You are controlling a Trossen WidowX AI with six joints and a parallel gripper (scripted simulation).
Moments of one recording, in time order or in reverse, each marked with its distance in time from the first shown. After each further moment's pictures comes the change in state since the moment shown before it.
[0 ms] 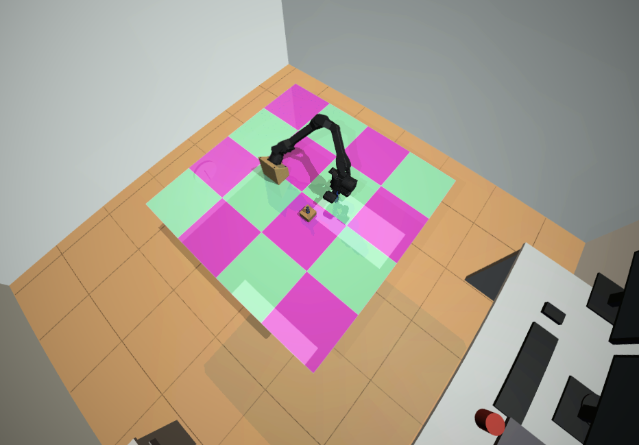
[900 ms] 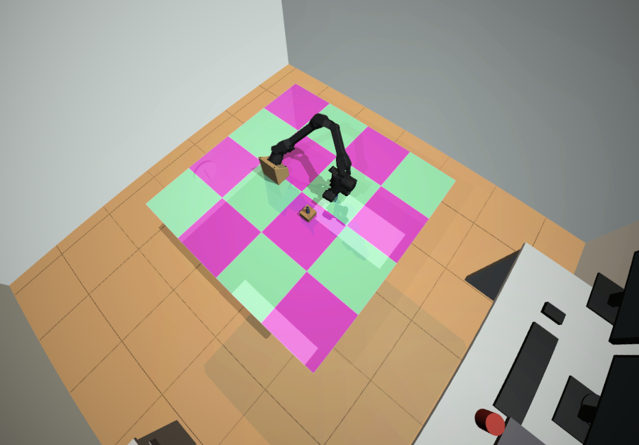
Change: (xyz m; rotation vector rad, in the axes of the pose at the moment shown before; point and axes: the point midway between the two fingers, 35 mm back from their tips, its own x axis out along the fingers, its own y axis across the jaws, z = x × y) arm -0.012 -0.001 -0.002 0.016 0.012 0.002
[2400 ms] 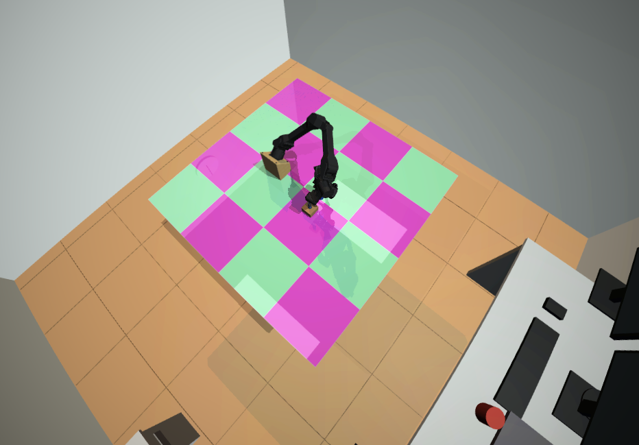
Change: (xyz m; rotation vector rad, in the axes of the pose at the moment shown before) arm -0.082 -0.123 -0.031 0.013 -0.018 -0.028
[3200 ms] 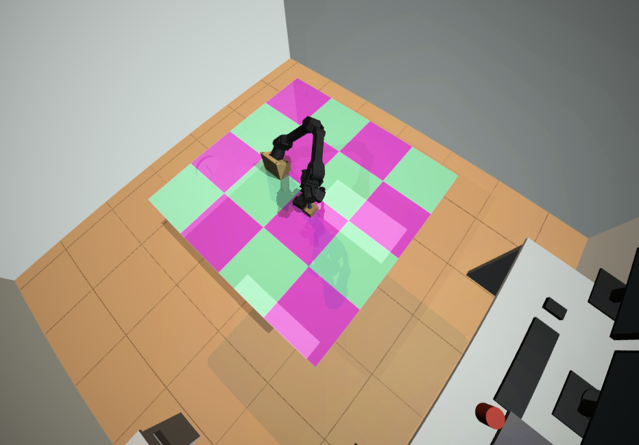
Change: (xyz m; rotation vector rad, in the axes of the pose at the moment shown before) arm -0.015 -0.057 -0.034 -0.020 0.009 0.019
